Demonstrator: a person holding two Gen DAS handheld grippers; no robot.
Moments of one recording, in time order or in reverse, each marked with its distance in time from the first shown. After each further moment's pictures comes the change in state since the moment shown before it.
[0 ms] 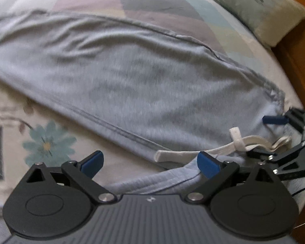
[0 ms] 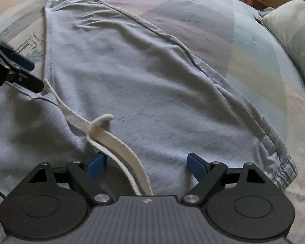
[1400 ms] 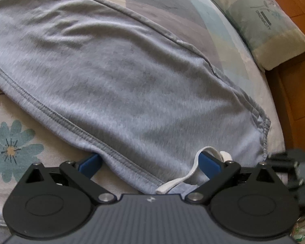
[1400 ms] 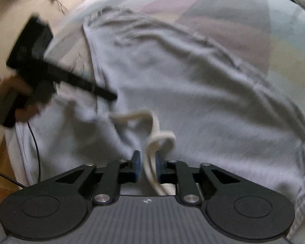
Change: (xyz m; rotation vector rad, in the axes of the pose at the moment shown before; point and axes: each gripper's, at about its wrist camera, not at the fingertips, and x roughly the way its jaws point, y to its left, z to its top) left arm 0.025 0.004 0.024 -0.141 0.030 -0.139; right arm -0.022 -0.020 0.009 0.093 0.042 0.403
